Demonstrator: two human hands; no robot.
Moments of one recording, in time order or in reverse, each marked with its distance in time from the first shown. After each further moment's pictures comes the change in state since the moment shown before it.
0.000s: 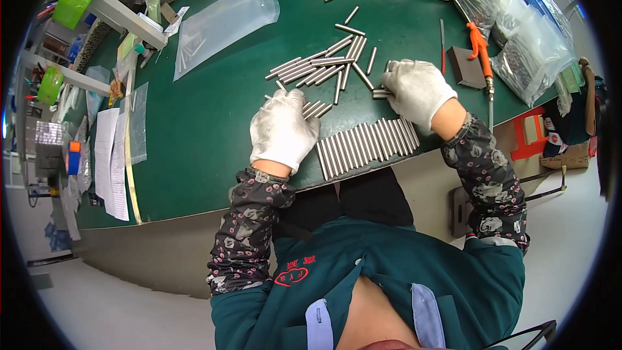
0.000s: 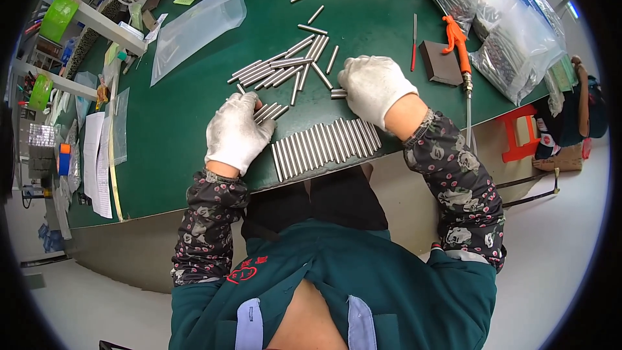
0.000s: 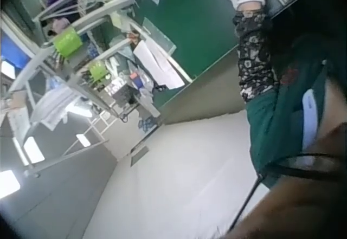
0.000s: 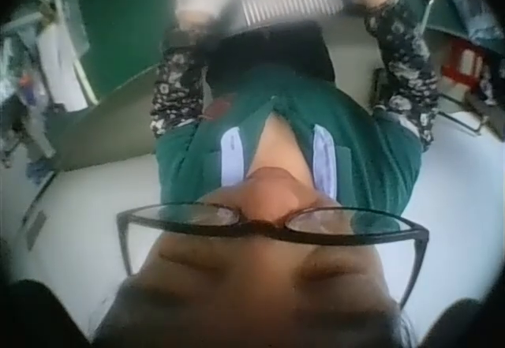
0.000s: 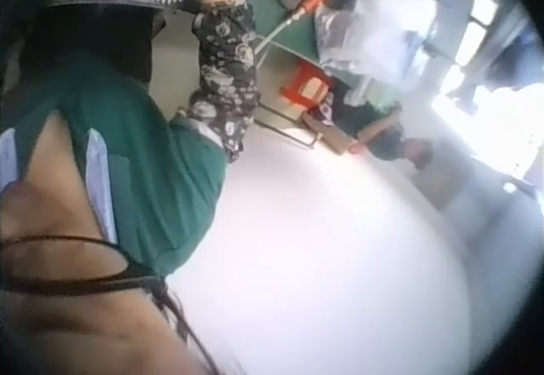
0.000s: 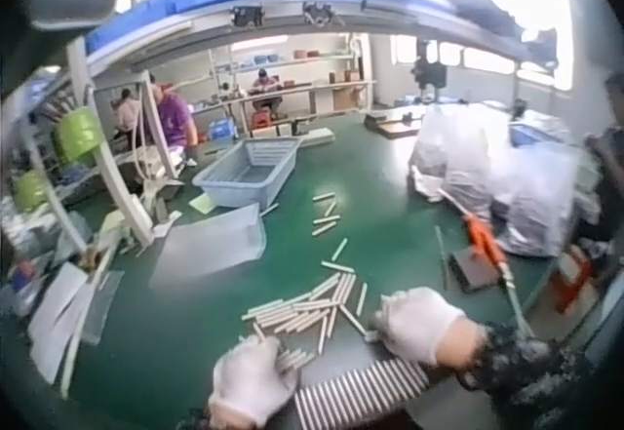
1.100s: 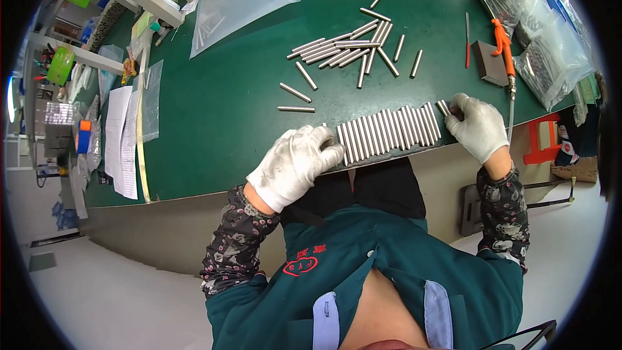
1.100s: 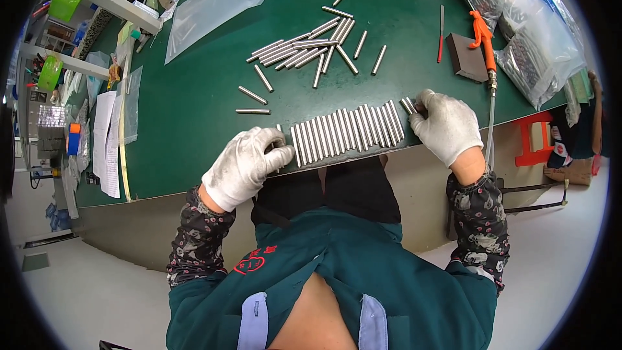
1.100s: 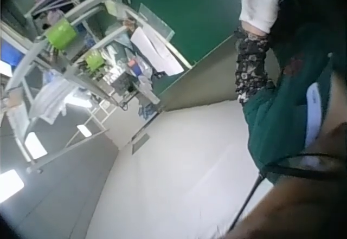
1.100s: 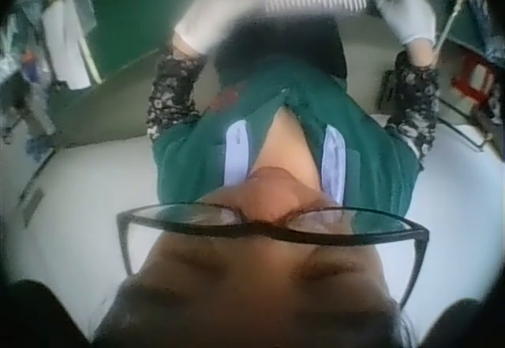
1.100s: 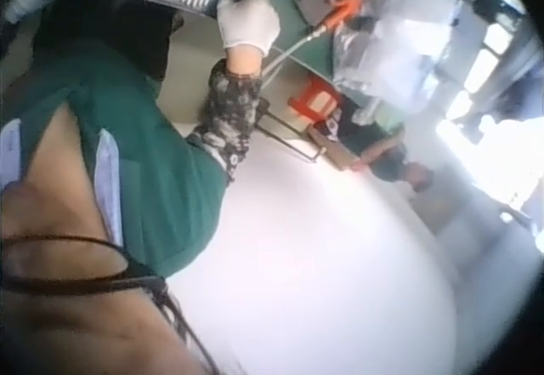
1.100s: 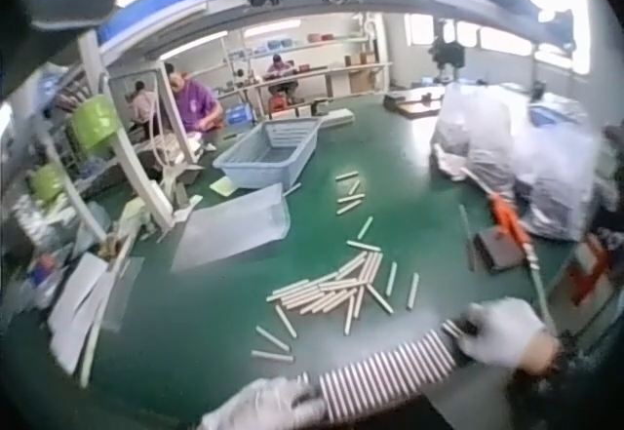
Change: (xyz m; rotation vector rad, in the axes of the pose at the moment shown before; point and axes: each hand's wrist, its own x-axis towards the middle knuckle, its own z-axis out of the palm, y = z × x) left_hand -0.056 -0.029 -0.020 -0.145 -0.127 0.696; right_hand -0.076 -0.001 -0.005 0.292 -0.034 0.500
